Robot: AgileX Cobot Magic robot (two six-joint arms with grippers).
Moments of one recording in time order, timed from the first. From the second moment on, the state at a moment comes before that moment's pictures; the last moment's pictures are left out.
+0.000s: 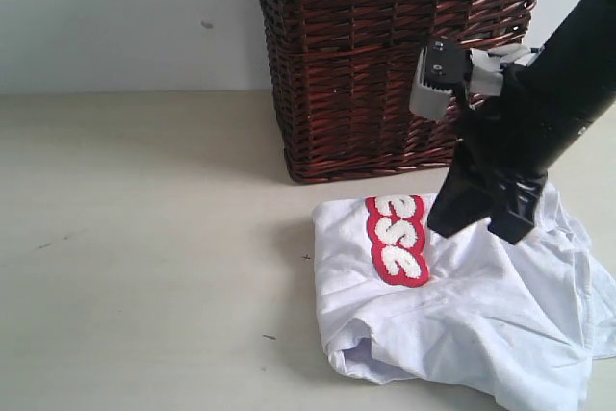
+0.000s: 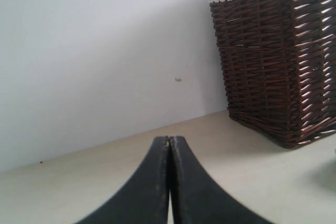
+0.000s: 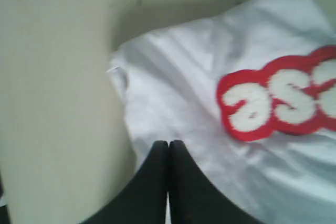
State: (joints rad) left arm -0.24 0.01 0.00 -0.34 0.03 0.52; right arm 0.27 1.63 -1.13 0.49 1.13 -1.19
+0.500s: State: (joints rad) left arm -0.24 0.01 0.00 -0.34 0.03 0.52; right arm 0.27 1.83 -0.83 0.37 0.81 -1.23
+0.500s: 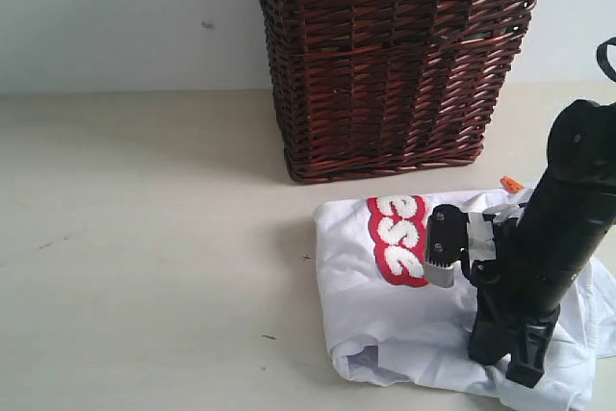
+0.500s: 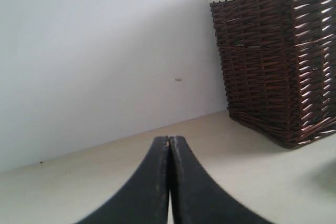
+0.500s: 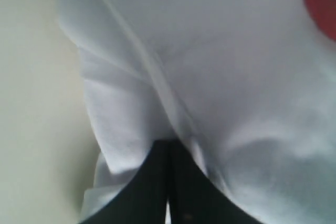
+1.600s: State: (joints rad) left arm -0.24 0.01 0.00 -0.34 0.03 0.52; right arm 0.02 0.11 -0.34 0.65 0.00 -0.64
